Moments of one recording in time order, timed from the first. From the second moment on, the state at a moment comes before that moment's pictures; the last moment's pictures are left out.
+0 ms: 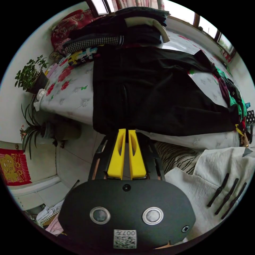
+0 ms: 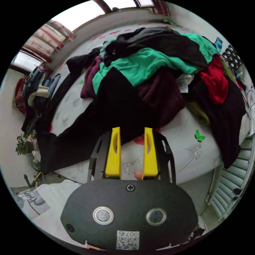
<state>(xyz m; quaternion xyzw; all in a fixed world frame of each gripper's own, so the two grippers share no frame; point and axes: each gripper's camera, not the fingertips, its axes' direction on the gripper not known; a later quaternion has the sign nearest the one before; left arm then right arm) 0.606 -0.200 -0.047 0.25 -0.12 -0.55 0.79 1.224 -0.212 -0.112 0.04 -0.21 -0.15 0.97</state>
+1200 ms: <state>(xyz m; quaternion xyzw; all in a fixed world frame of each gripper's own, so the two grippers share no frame) 0.312 -0.212 -0.189 0.29 -0.09 -0.56 0.77 0.914 -0.291 -0.256 0.18 -0.21 -0.37 0.89</state>
